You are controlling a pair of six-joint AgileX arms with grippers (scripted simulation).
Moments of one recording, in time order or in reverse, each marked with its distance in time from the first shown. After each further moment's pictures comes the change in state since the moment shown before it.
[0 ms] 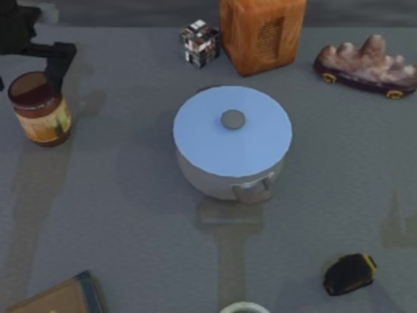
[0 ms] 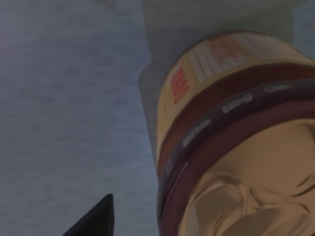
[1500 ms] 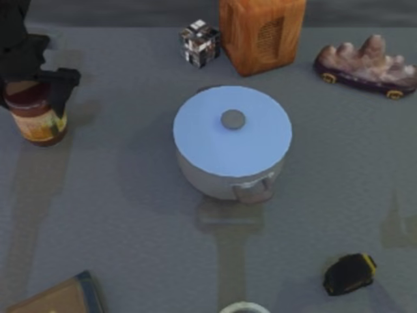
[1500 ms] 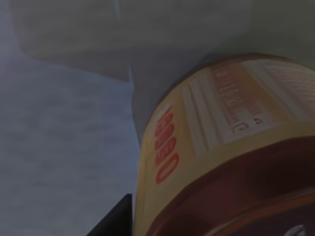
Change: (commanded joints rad) left arm 0.001 -0.017 -0.228 0.211 0.000 0.001; right arm 0.000 0.000 0.000 0.000 0.000 0.000
